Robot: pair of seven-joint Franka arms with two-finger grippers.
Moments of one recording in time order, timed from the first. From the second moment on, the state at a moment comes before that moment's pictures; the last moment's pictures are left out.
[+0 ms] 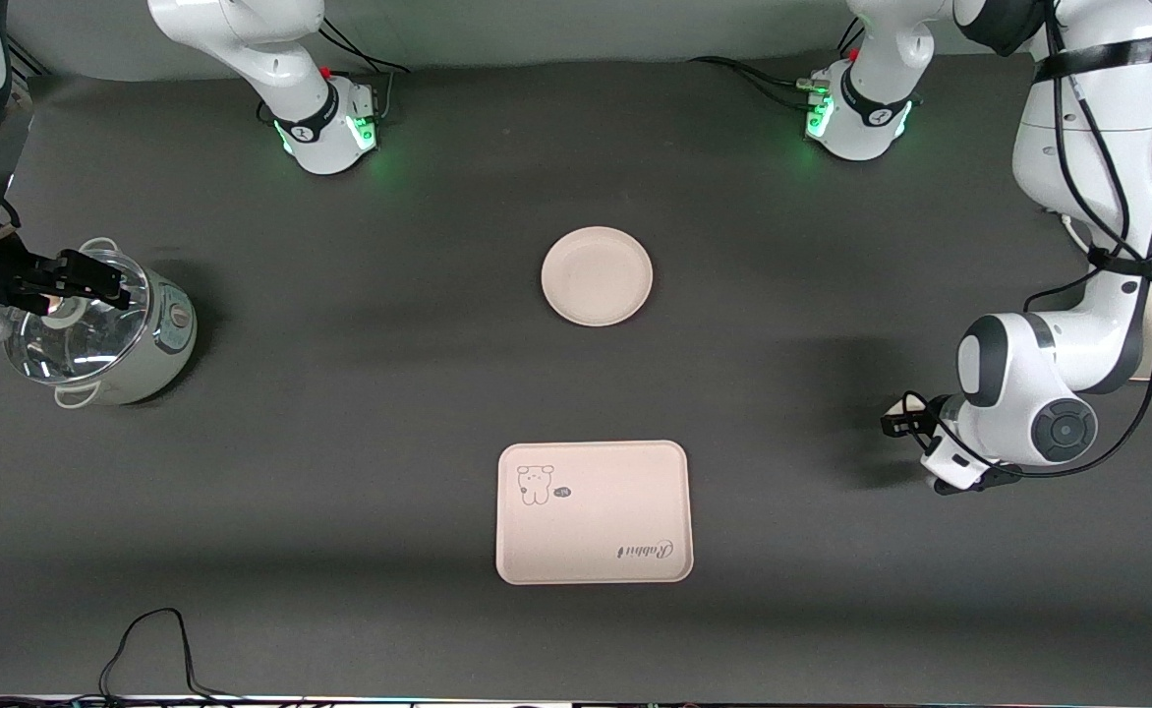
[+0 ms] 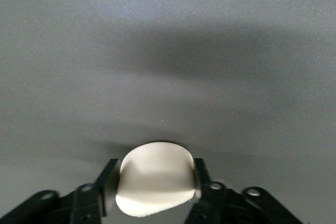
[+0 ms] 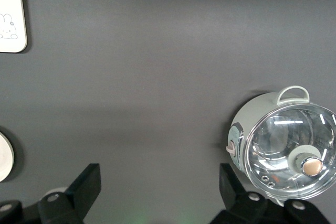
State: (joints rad) left arm -0.02 0.64 0.02 -1.75 -0.03 2.12 -0.17; right arm 0.04 0.03 -0.08 -1.61 0.00 1.57 -0.07
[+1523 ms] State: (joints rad) left arm -0.03 0.21 0.01 -1.39 0.00 1.41 -0.16; right arm 0.04 0.03 -0.08 -1.61 0.00 1.57 -0.07
